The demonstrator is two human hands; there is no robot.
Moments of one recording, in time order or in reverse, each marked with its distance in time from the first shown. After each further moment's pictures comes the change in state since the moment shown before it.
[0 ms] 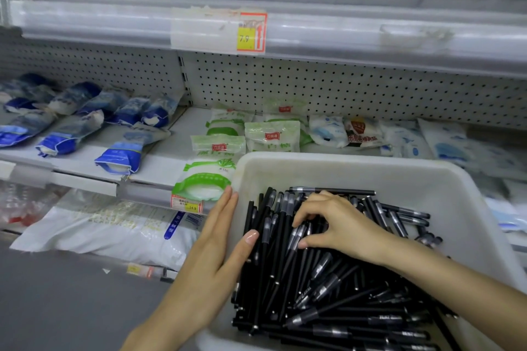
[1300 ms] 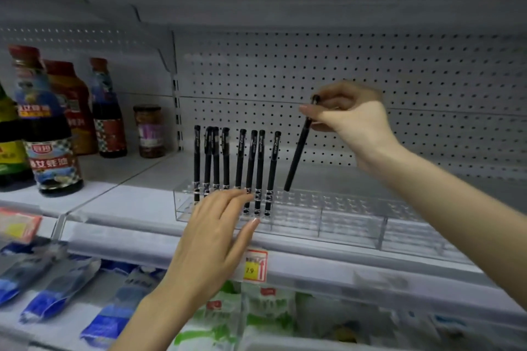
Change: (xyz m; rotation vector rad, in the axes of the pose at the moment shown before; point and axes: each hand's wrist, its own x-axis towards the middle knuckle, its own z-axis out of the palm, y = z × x) left_hand 0.192 0.143 -0.146 0.479 0.377 0.520; right_hand 0.107 -0.183 -0.330 0.588 0.919 -0.204
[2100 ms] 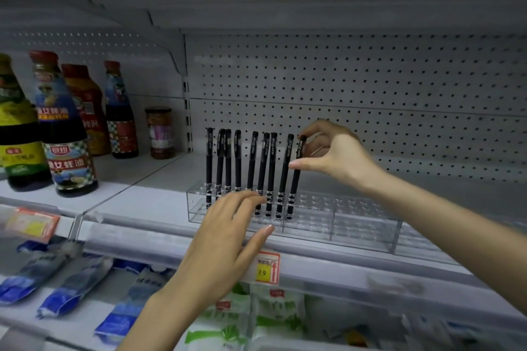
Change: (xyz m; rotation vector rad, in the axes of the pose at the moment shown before) left_hand 0.003 -0.004 -0.006 -0.045 -0.101 -0.012; right_hand -0.004 0.043 0.014 -0.486 -0.287 -0.030
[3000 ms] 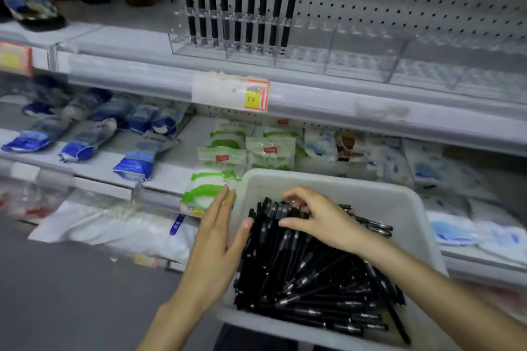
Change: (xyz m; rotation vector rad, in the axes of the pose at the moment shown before) left_hand -0.217 0.051 0.088 -0.371 -0.198 -0.607; right_hand -0.258 0.107 0.114 -0.005 -0.617 0.241
